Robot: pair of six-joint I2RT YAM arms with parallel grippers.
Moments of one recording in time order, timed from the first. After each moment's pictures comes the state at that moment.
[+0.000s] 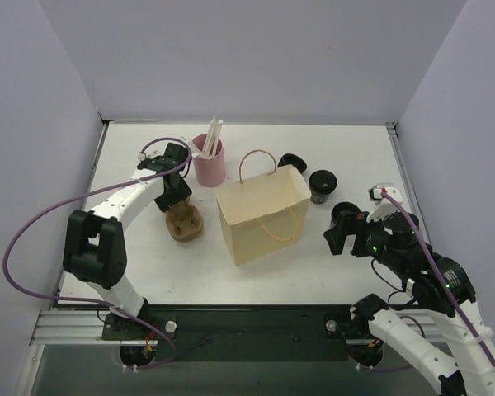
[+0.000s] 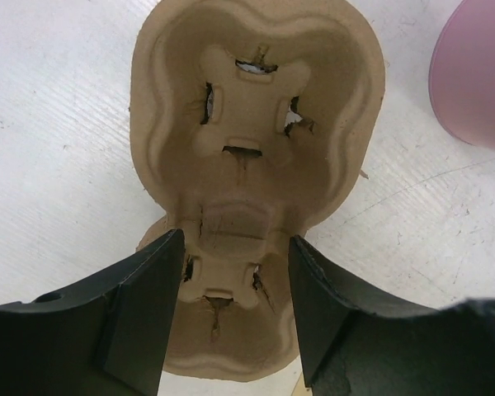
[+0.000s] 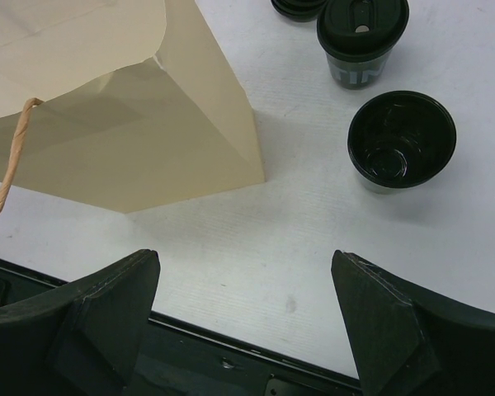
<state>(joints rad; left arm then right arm) -0.32 1.66 1.27 -0.81 -0.37 -0.93 0.51 0.58 1.02 -0.97 0.13 0.34</state>
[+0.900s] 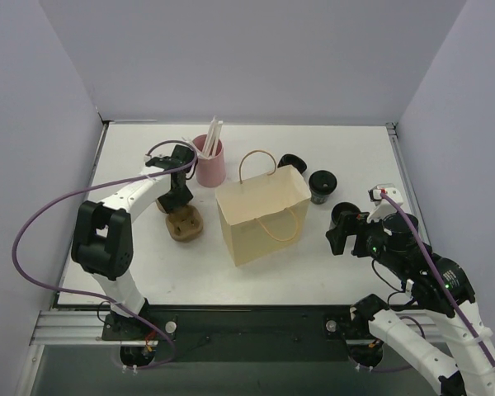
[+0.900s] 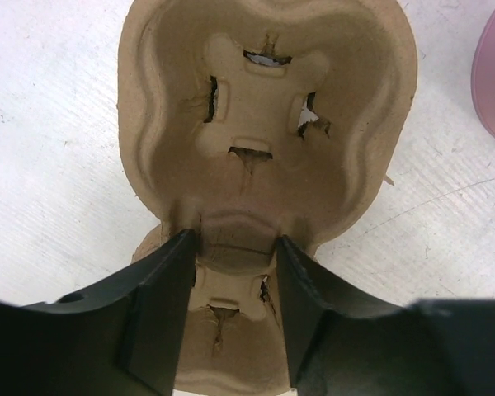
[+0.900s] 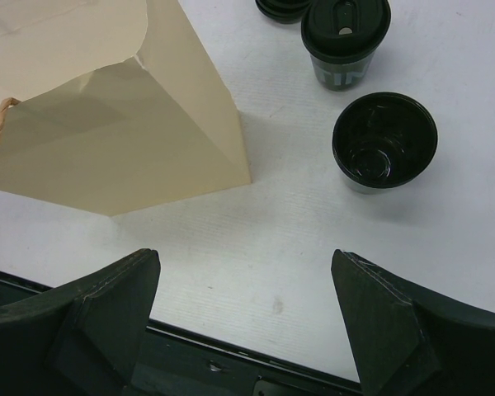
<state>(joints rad) -0.34 1.75 1.32 -0.86 -0.41 -0.95 0.51 0.58 1.01 -0.98 0.16 0.32</state>
